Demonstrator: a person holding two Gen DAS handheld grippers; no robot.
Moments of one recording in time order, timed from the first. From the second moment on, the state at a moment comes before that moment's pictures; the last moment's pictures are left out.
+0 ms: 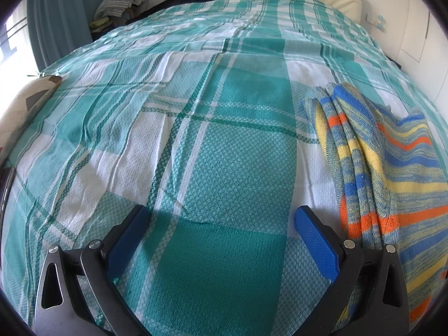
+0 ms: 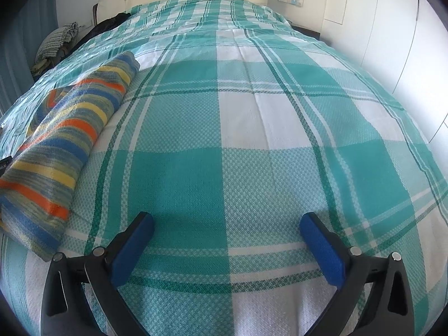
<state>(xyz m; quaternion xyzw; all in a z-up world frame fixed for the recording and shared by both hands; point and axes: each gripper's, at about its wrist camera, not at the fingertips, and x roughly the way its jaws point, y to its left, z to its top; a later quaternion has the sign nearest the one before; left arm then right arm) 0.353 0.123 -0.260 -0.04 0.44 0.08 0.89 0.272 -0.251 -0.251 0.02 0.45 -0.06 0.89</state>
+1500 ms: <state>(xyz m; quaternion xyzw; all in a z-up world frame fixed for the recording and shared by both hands) 0.352 0.123 -0.259 -0.04 0.44 0.08 0.89 0.272 -0.252 -0.251 0.03 0.44 -0.06 0.89</state>
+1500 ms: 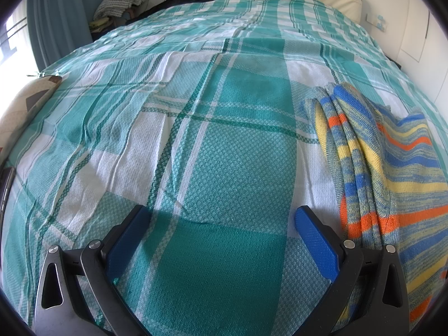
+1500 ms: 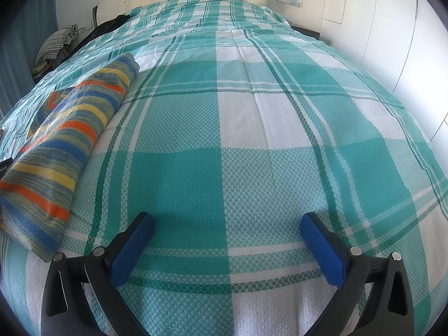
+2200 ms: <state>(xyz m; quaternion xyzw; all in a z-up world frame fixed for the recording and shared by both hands) 0.352 0.122 -0.259 -0.04 0.44 0.08 0.89 0.272 -0.250 -0.252 0.02 0.45 -0.07 0.89</state>
